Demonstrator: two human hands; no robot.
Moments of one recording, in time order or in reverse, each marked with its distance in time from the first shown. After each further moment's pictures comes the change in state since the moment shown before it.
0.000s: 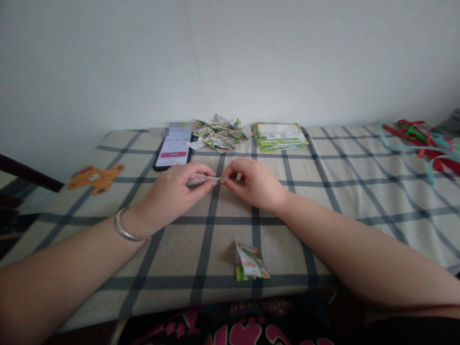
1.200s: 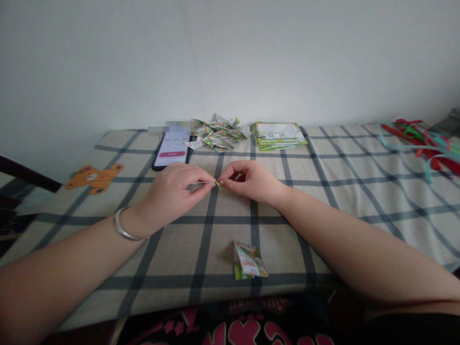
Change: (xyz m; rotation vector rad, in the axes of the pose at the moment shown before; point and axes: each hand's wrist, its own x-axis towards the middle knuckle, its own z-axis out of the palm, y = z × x) left_hand 0.001 0.000 0.000 0.105 0.000 0.180; right_hand 0.002 0.007 0.003 0.588 -0.169 0.336
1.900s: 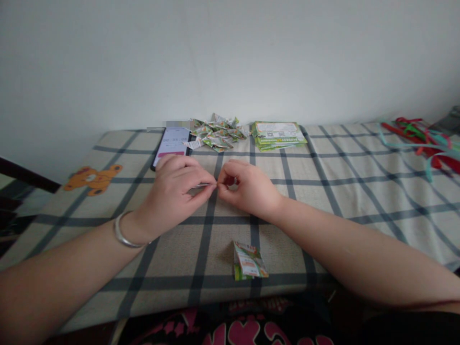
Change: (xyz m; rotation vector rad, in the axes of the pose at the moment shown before) left_hand 0.003 0.010 -0.004 0.067 0.023 -0.037; right_hand -0.009 -0.013 0.015 -0.508 0.182 -0.290
